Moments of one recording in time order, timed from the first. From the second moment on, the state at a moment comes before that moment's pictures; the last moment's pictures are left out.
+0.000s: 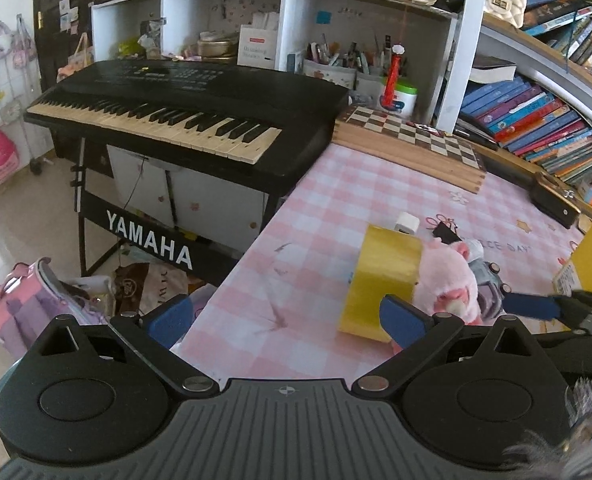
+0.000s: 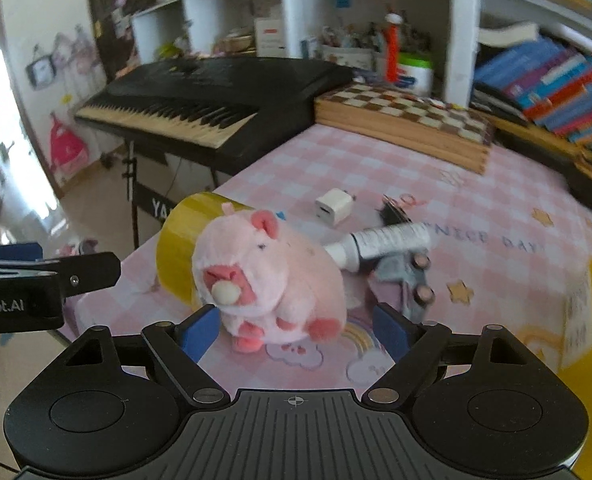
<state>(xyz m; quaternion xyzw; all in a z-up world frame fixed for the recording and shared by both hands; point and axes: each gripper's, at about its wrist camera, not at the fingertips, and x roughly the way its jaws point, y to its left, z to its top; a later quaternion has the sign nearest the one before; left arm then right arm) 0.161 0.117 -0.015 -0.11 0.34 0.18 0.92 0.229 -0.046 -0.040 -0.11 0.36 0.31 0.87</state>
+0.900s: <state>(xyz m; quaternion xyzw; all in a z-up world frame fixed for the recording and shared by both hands) 0.240 0.075 -0.036 -0.01 0.37 0.06 0.93 0.246 -0.092 -0.035 -0.08 0.37 0.31 0.87</state>
